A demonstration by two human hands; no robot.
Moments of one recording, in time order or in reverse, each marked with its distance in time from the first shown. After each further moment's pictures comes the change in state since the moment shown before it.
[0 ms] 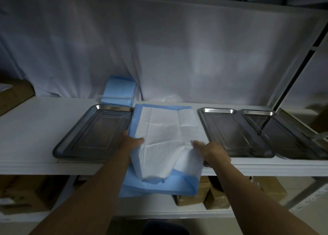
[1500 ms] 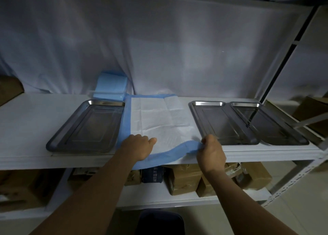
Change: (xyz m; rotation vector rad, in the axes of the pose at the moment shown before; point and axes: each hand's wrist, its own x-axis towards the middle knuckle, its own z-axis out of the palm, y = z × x) left_hand -0.041 -0.009 0.023 1.040 -0.224 0.429; right_hand -0.042 0.051 0.007 -0.052 0.439 -0.410
